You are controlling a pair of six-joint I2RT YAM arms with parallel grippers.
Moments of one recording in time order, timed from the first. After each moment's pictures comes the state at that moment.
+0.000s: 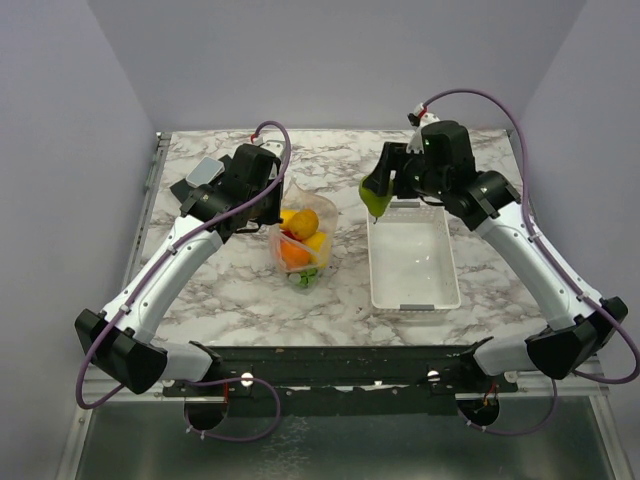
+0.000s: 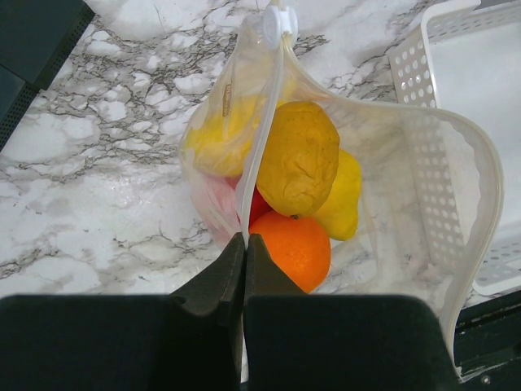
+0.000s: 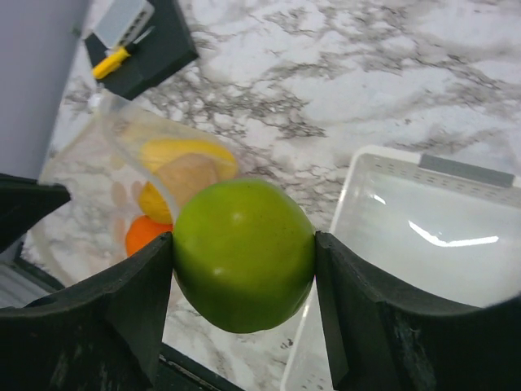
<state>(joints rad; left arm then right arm) -0.53 1.33 1.42 -0.85 -0.09 -0.26 0.54 1.38 1.54 -0.71 0.01 0.41</state>
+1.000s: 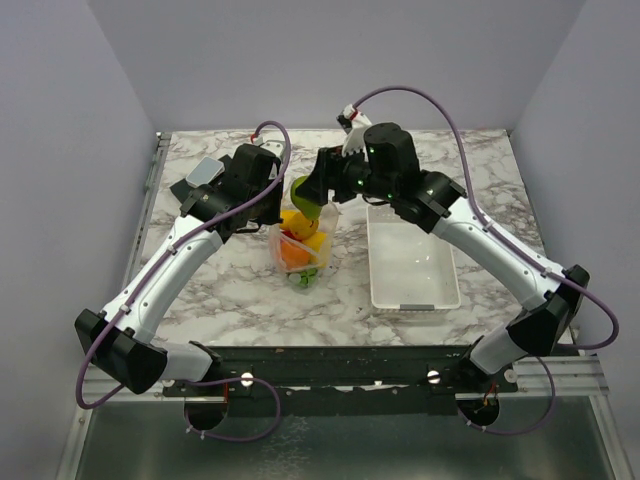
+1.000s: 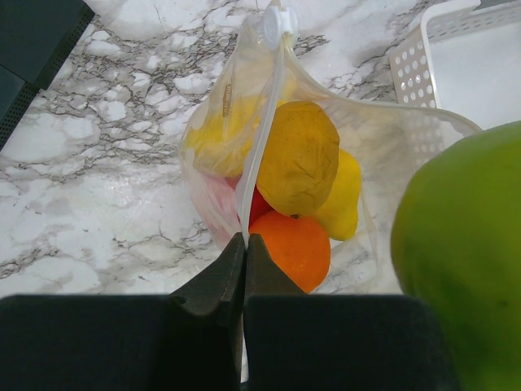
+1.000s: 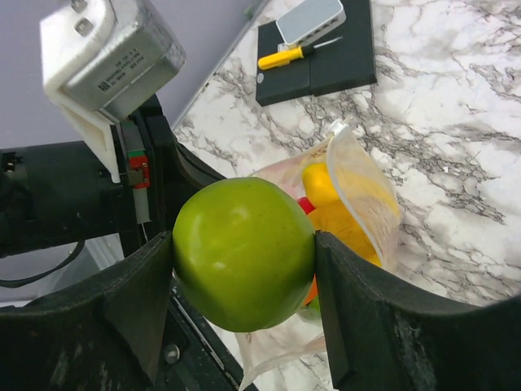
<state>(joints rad) -0.53 1.33 1.42 -0.85 -0.09 -0.27 0.77 1.54 1.65 -0.44 -0.16 0.42</state>
